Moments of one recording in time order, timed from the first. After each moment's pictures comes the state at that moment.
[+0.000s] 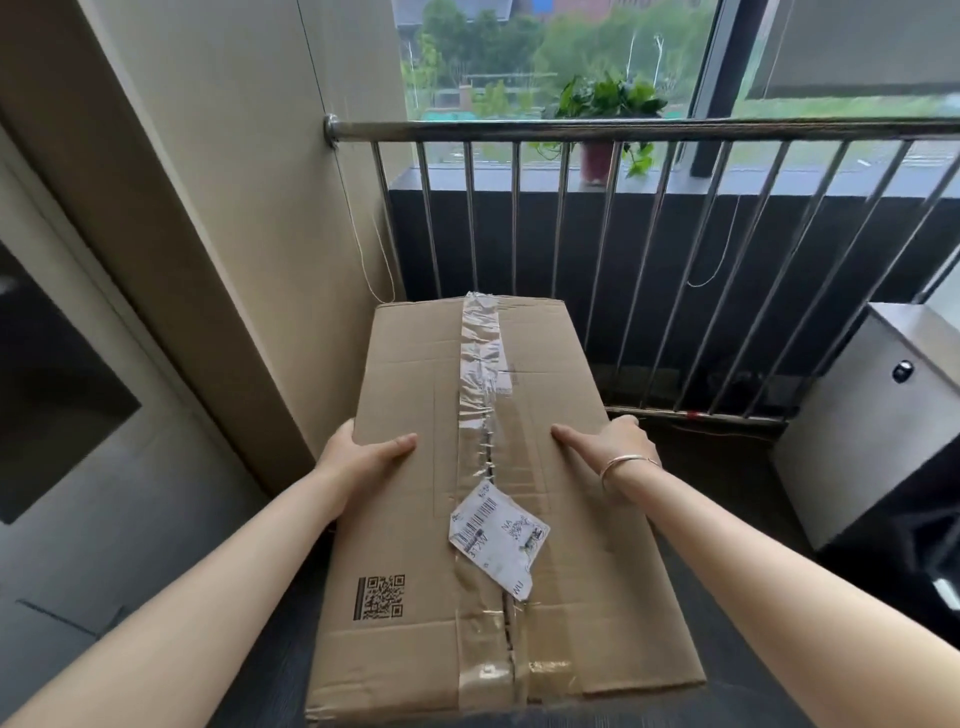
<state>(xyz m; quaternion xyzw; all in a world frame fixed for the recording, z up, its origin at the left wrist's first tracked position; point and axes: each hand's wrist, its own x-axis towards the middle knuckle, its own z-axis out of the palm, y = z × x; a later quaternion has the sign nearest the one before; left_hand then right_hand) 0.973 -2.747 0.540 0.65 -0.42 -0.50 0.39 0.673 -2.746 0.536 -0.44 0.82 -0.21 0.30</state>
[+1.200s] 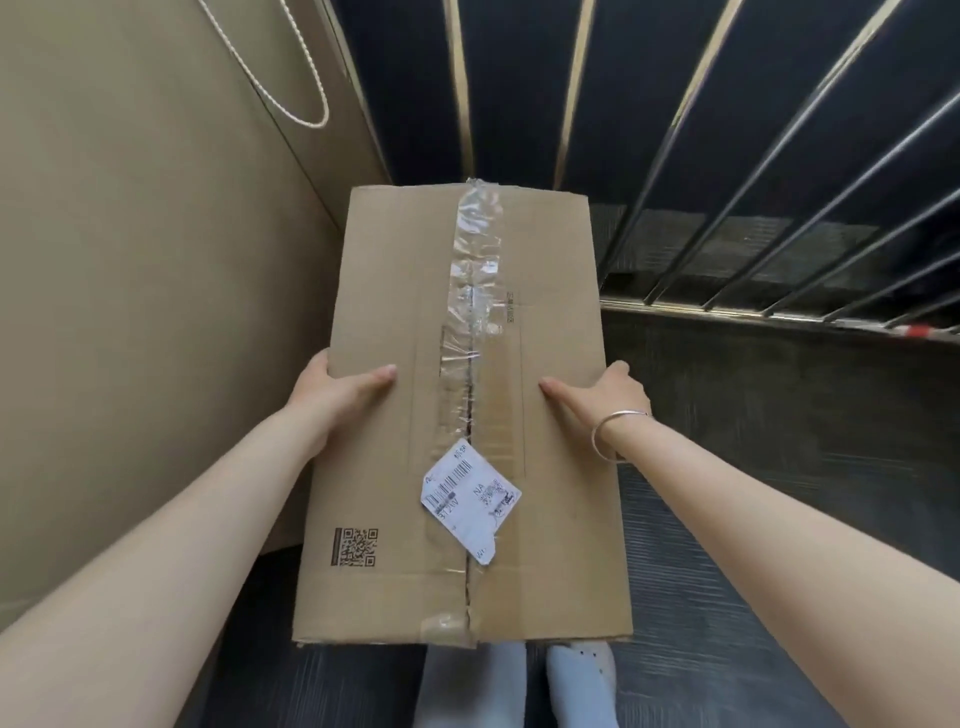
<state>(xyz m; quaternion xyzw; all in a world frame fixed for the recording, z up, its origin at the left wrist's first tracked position) 1.082 -3.358 0.172 0.75 -0.33 -0.52 0.24 0.798 -3.334 0.160 -0.37 0.83 -0.07 0.42</state>
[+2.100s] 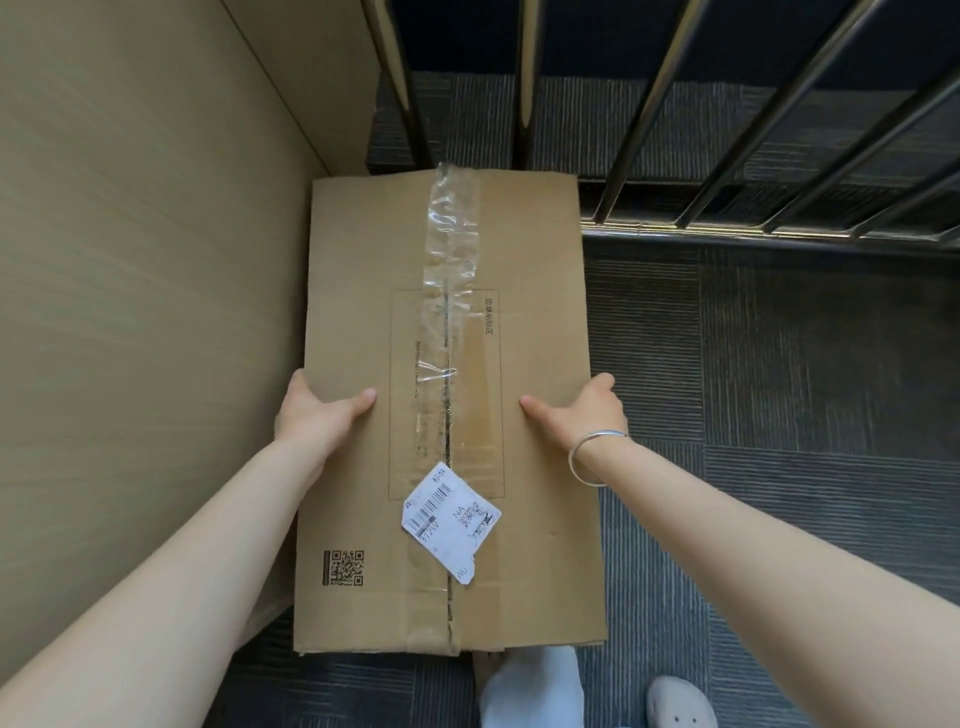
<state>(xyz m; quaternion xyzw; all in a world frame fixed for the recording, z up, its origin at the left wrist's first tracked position) 1.170 -3.409 -0.098 0.82 -0.32 -0.45 0.14 0.900 -3.379 -0.106 -0.31 0.83 -0.06 0.45</state>
